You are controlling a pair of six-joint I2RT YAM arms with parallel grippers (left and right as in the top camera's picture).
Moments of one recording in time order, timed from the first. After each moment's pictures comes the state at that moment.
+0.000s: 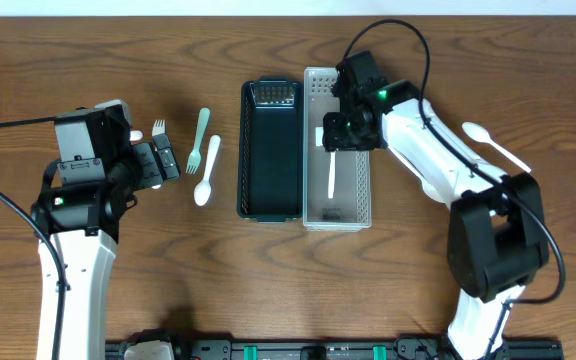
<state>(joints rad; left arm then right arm) 0.12 1.18 1.07 -0.79 0.07 -0.17 0.41 1.97 1.55 -0.80 -0.18 0.32</state>
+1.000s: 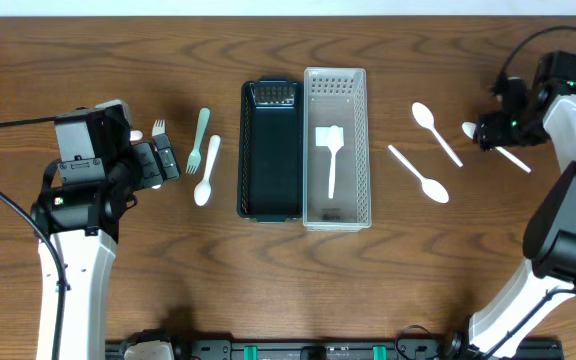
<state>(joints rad) 0.12 1.18 1.07 -0.79 0.07 -0.17 -0.31 2.04 1.54 -0.82 -0.13 -0.45</state>
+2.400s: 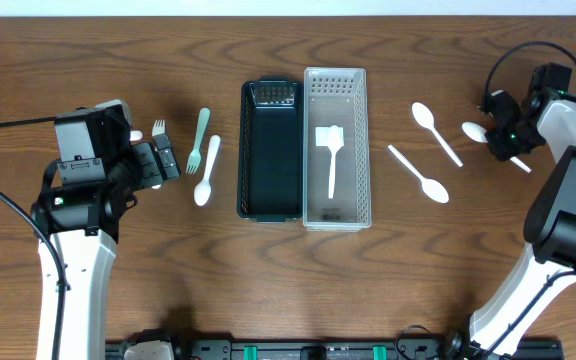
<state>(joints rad) 0.12 1.18 1.07 -0.79 0.07 -0.17 -0.33 2.14 1.51 -0.72 -0.01 -0.72</state>
